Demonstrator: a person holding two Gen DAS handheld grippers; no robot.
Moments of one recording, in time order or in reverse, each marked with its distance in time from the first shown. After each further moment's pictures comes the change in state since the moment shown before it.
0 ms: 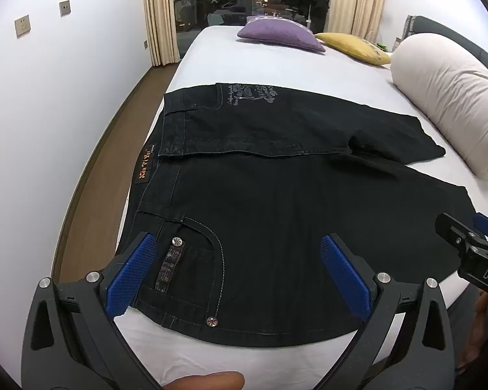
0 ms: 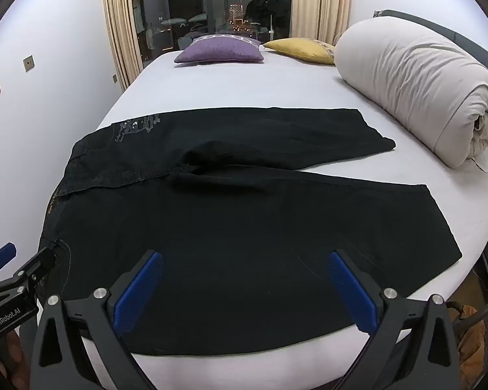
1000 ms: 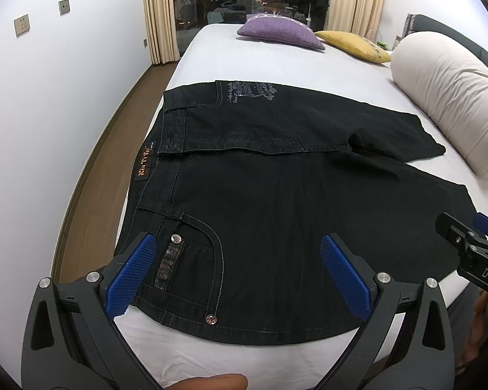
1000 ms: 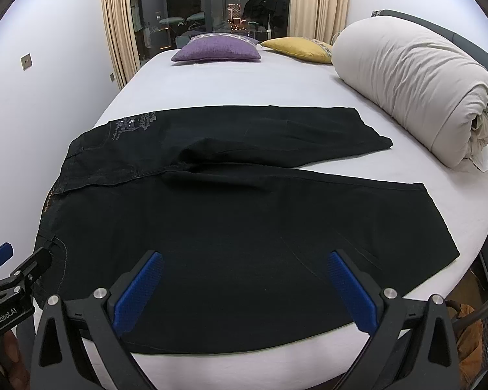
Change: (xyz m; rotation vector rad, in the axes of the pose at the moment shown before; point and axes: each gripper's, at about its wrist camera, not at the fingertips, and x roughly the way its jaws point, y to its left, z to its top) left arm 0.002 0.002 0.001 0.010 0.005 0.008; right arm 0.002 0.000 -0.003 0.002 -0.002 -0.014
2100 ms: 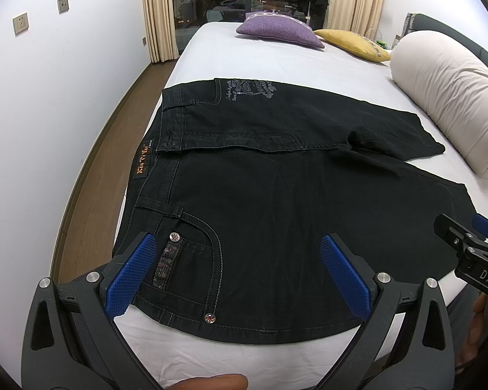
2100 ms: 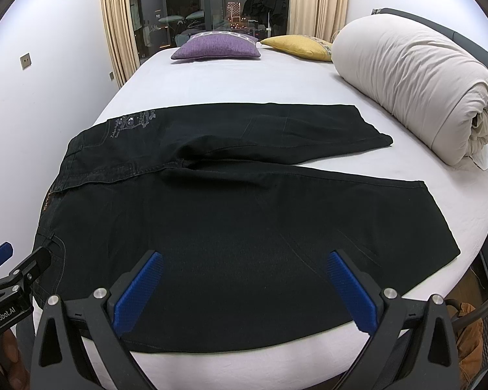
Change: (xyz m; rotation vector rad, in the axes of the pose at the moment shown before) left arm 0.001 -0.003 -0.005 0.000 0.004 -0.001; right arm 0.001 -0.001 -0.001 0.001 0.004 0.001
